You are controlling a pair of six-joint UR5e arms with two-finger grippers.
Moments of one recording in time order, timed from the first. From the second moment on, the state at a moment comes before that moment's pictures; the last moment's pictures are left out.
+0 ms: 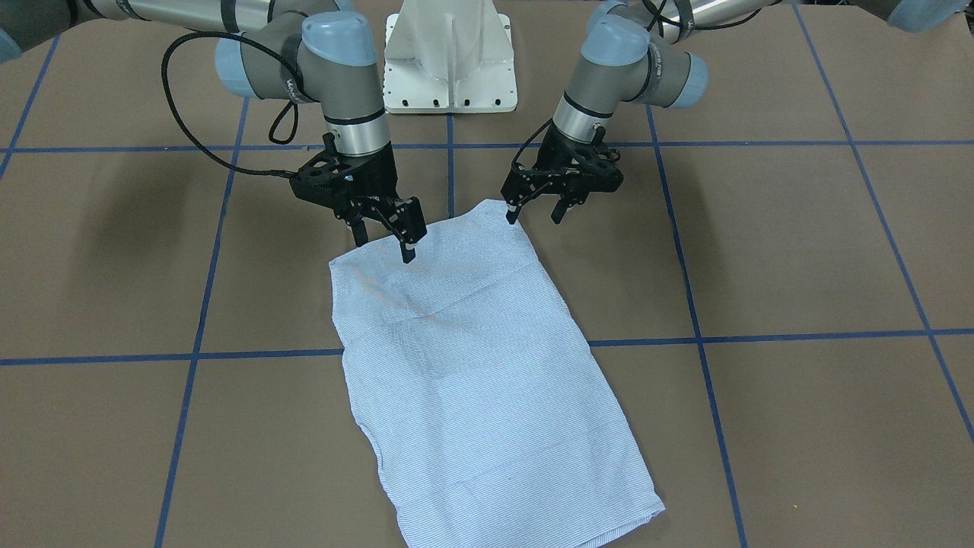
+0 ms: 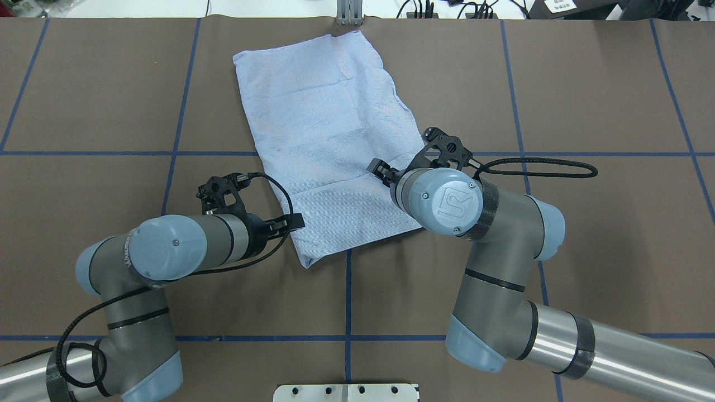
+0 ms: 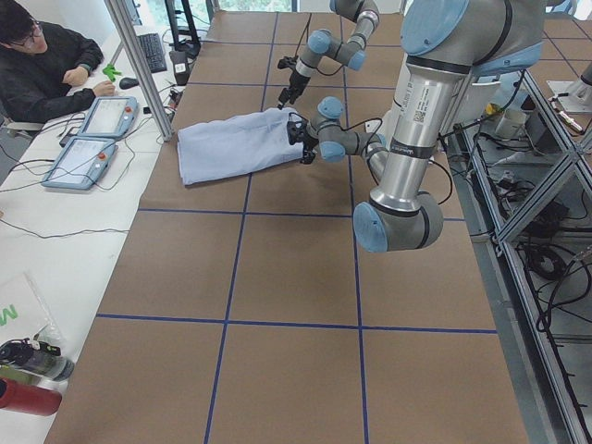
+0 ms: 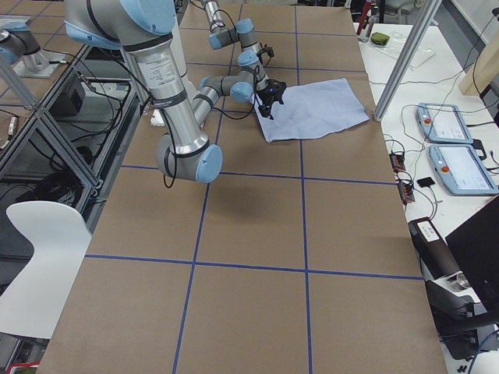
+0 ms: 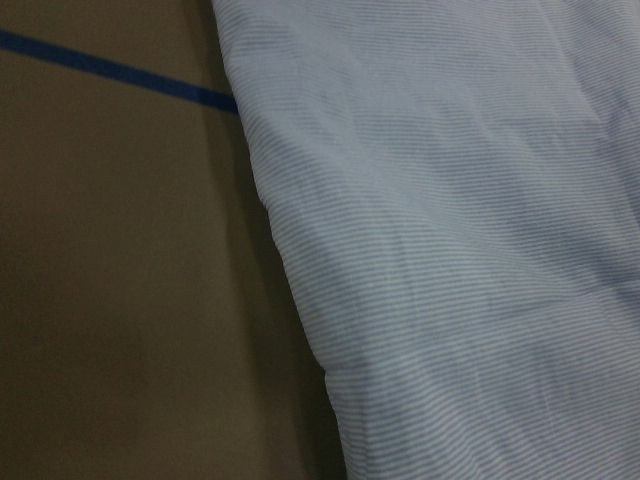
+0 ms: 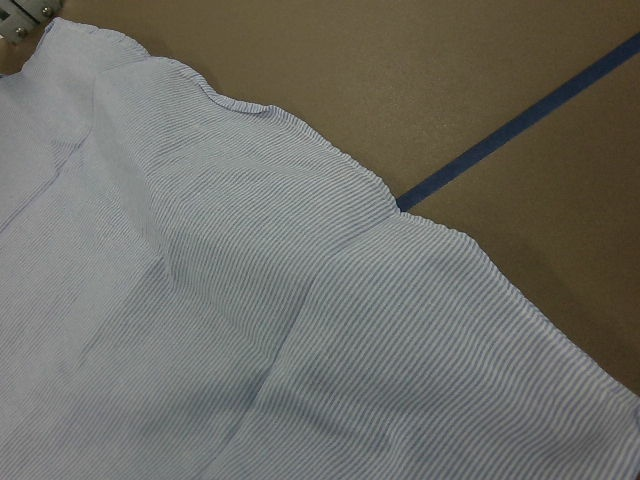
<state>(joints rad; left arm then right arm) -0.37 -1.95 -1.77 -2.13 -1.55 -1.64 0.45 -1.01 1.76 -1.39 1.45 1.86</state>
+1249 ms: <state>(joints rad) -0.34 -1.99 -1.75 -2.13 -1.48 -1.72 0.45 -1.02 1.76 -1.39 1.45 1.86</state>
